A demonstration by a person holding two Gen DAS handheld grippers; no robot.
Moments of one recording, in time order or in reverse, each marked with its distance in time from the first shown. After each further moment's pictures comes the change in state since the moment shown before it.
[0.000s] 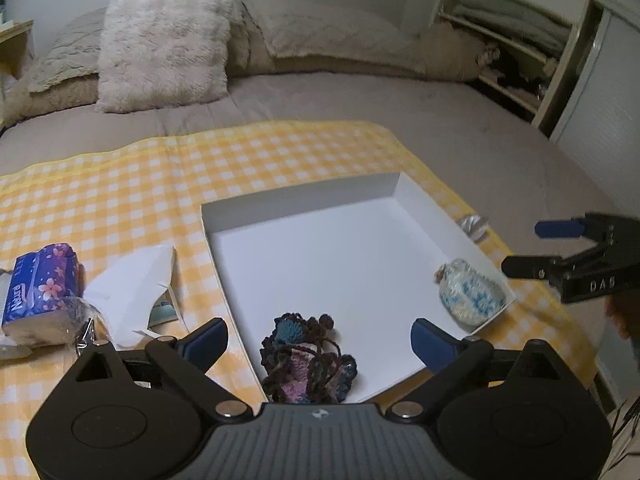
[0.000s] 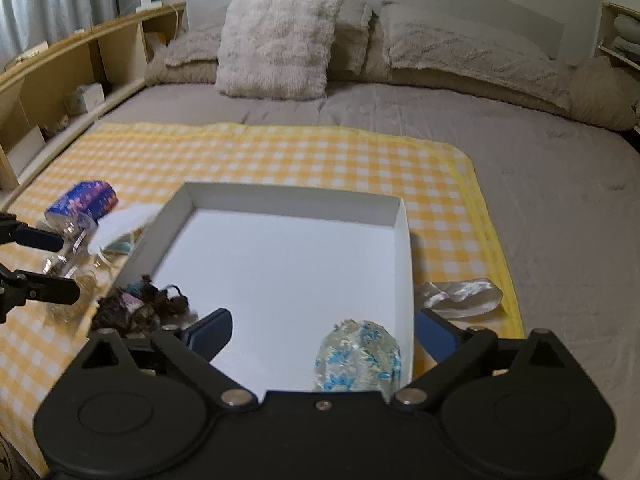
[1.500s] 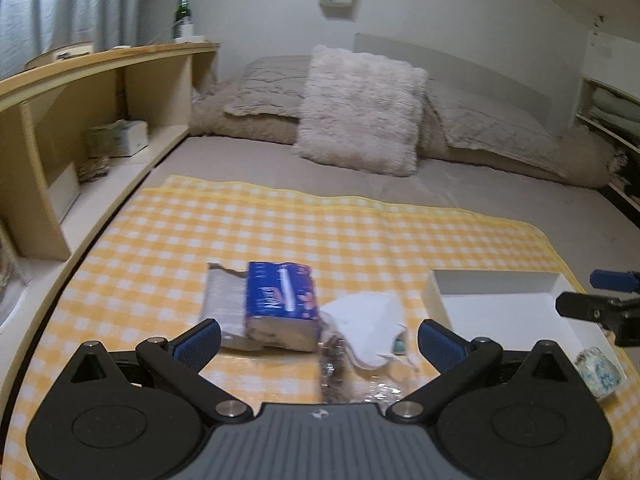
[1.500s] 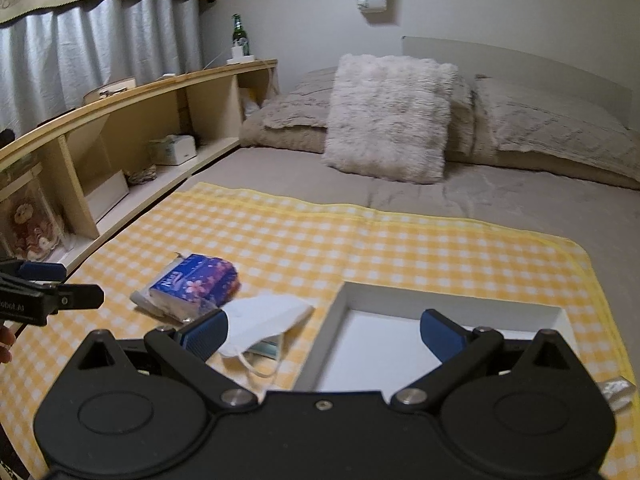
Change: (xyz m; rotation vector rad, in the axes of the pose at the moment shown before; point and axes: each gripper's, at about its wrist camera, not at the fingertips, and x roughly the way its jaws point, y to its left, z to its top) left arm -0.118 0.133 -0.042 -0.240 -0.237 0.358; right arm 0.013 0.168 0.057 -0.067 -0.200 0.182
